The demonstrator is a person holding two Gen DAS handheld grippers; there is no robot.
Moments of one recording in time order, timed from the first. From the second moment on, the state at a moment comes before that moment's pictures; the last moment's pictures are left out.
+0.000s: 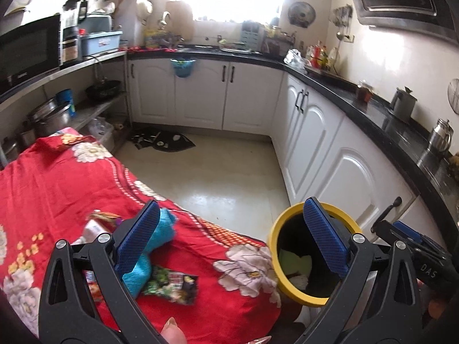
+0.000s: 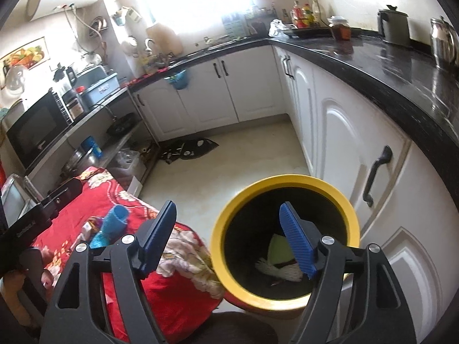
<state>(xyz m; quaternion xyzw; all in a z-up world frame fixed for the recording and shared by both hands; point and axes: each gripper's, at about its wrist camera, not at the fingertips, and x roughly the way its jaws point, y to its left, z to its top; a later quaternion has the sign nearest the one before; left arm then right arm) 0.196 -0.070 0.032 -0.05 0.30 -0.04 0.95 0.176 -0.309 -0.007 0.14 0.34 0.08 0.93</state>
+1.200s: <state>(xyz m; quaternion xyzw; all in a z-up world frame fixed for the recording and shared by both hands) 0.114 0.112 0.021 -0.14 0.31 0.12 0.94 0.177 -0.150 -0.001 0.04 0.37 0.24 0.90</state>
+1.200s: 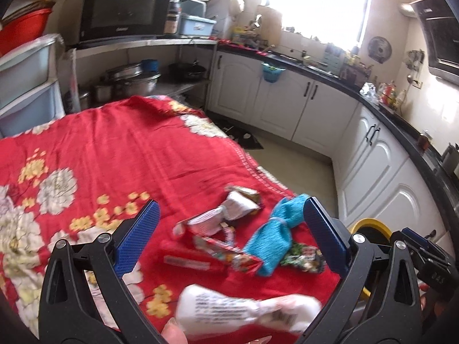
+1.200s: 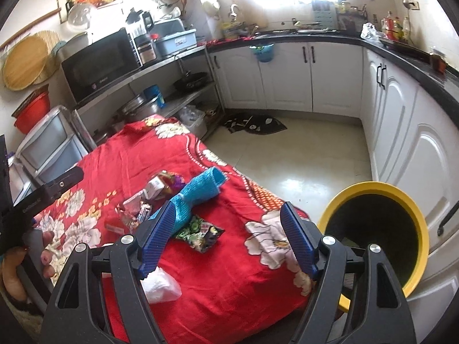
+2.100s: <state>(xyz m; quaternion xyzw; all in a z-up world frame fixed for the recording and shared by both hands) 0.100 0.085 -0.048 0.10 0.41 -0.13 0.90 0.216 -0.090 -0.089 0.01 0.48 0.26 0.84</state>
